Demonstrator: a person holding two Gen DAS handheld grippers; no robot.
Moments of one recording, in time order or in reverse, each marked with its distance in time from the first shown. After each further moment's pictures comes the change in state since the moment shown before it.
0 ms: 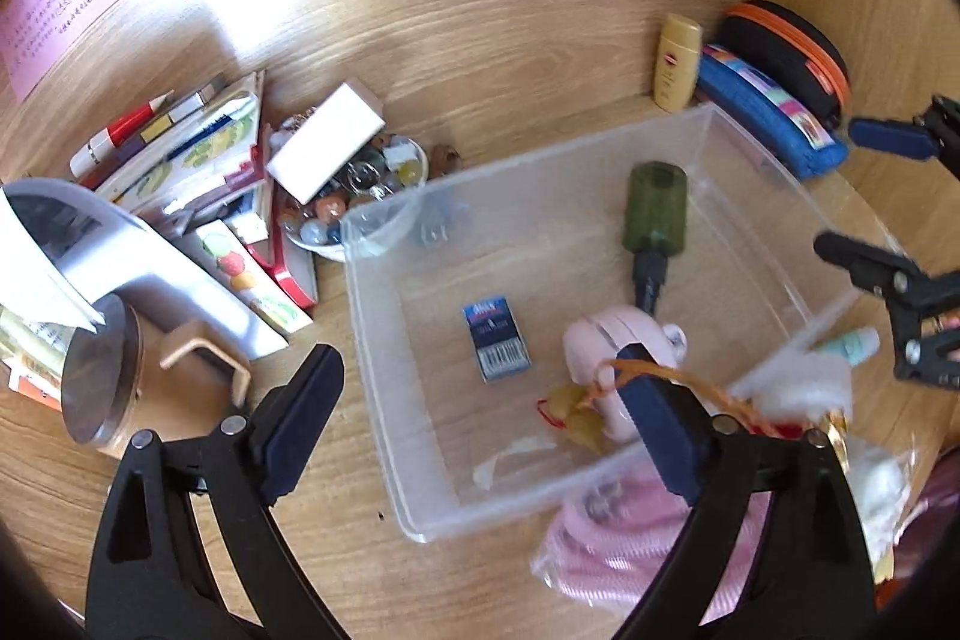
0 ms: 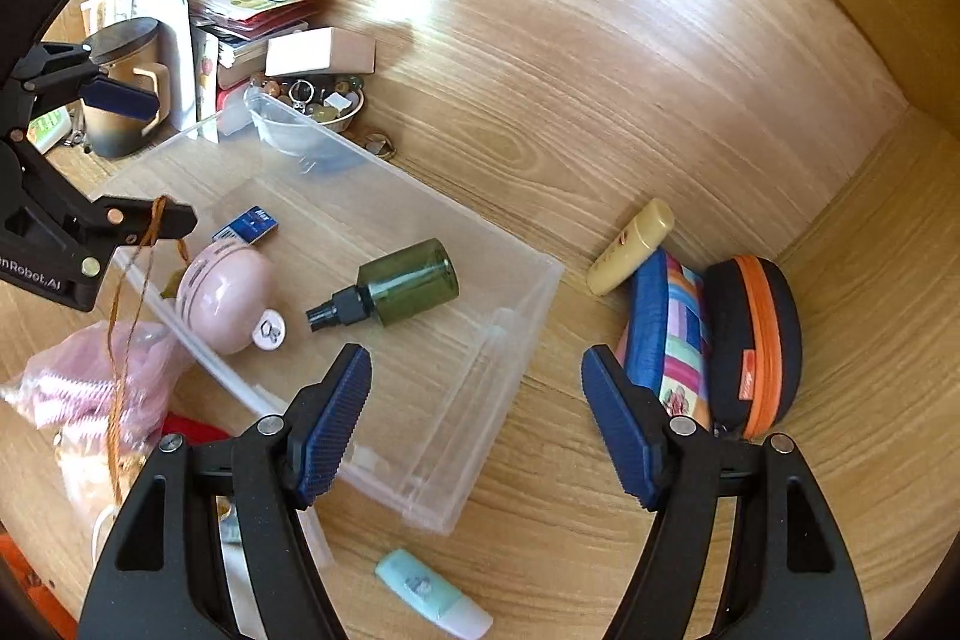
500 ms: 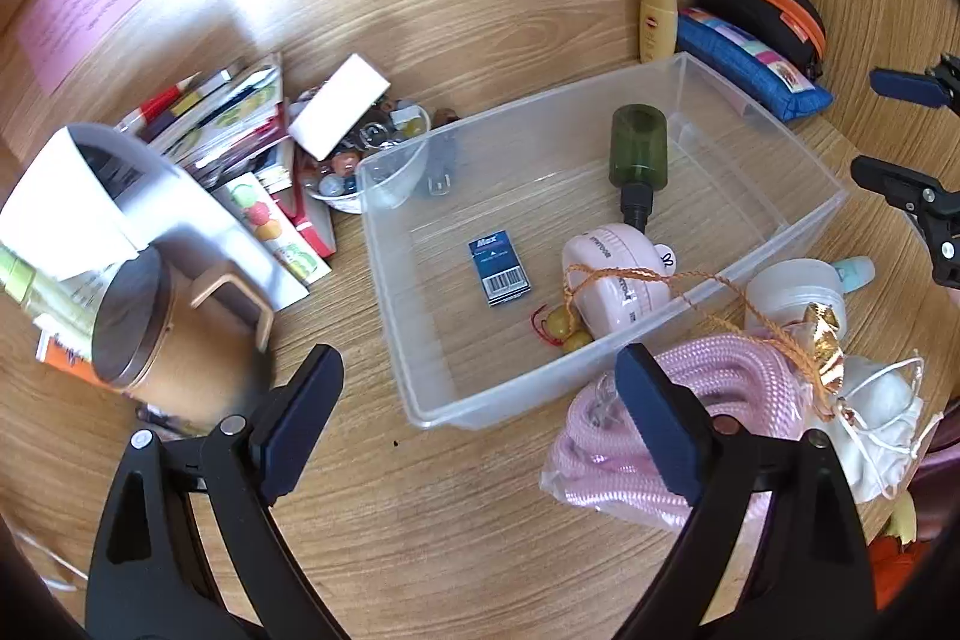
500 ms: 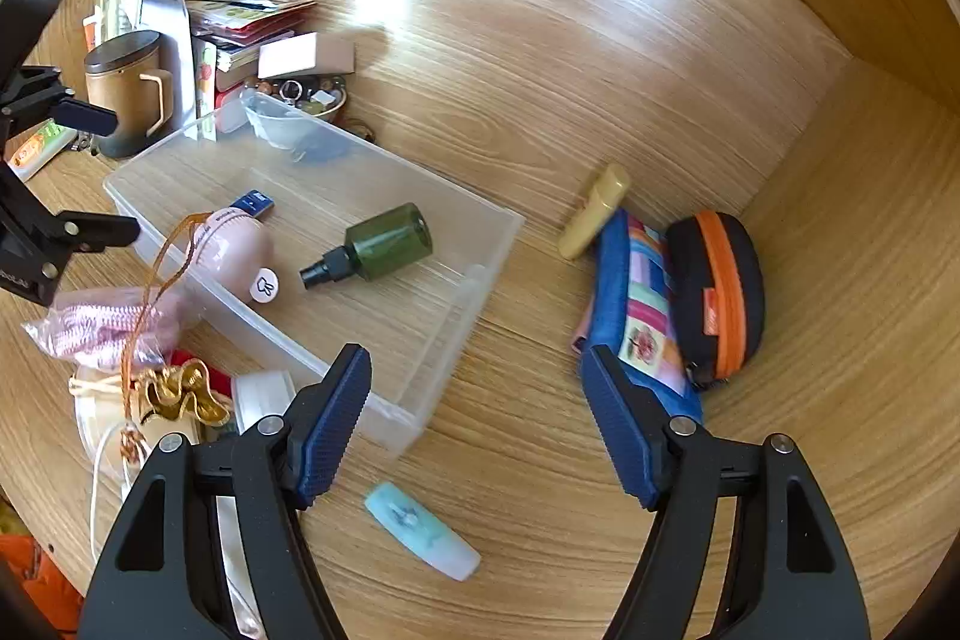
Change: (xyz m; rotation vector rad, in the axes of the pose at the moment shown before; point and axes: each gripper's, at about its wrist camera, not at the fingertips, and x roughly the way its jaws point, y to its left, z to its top) left arm -0.027 -0.006 -0.034 0.034 0.017 0.049; right arm -0.034 -0.016 -0.034 0.070 -0.015 -0.026
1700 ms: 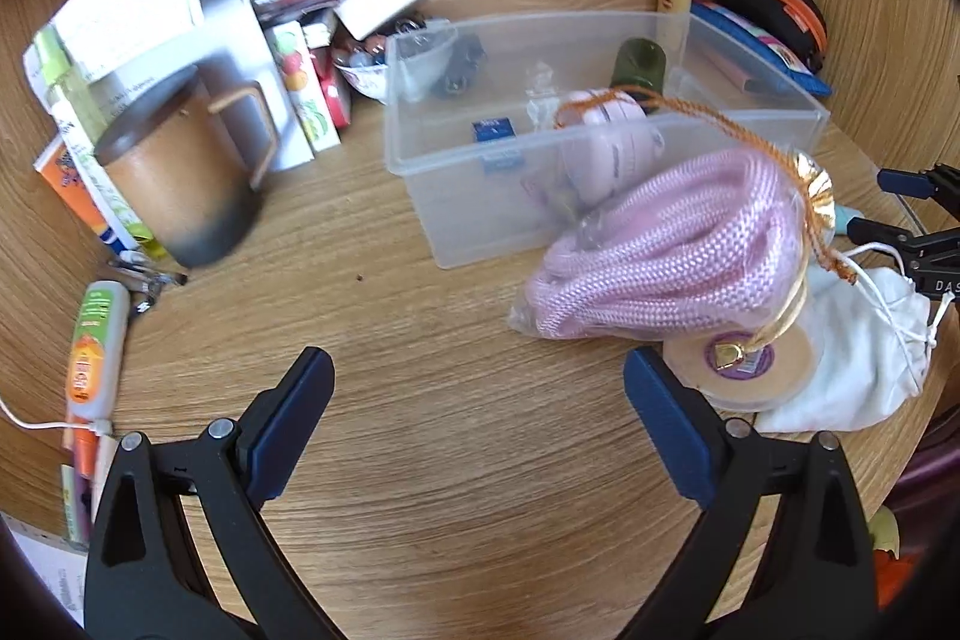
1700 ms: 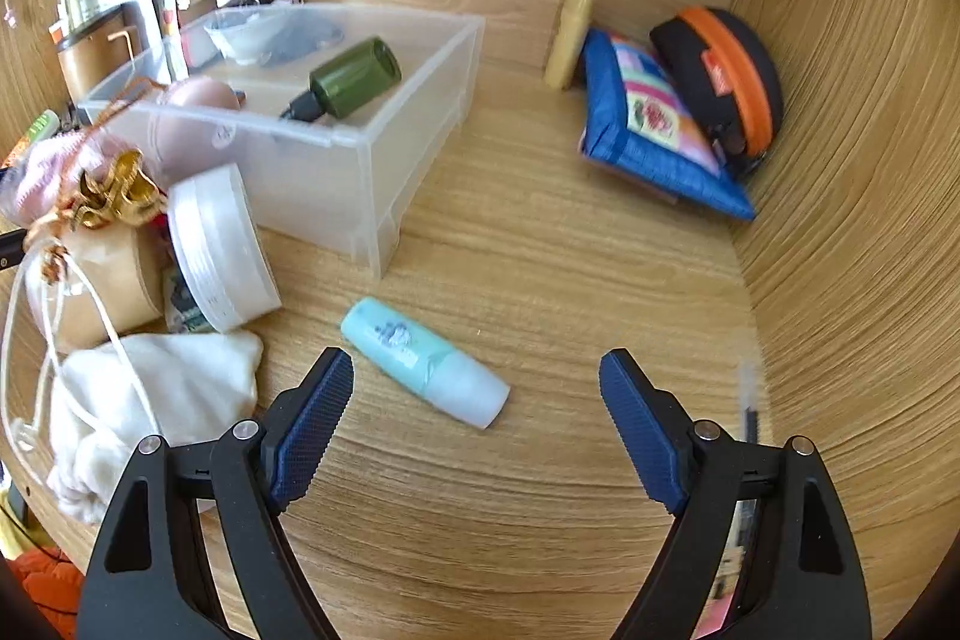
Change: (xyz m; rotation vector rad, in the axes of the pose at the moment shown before) left arm 0.000 -0.012 -0.090 -0.155 -0.025 -0.012; right arm 0.039 -0.005 -0.099 0.209 0.145 0.089
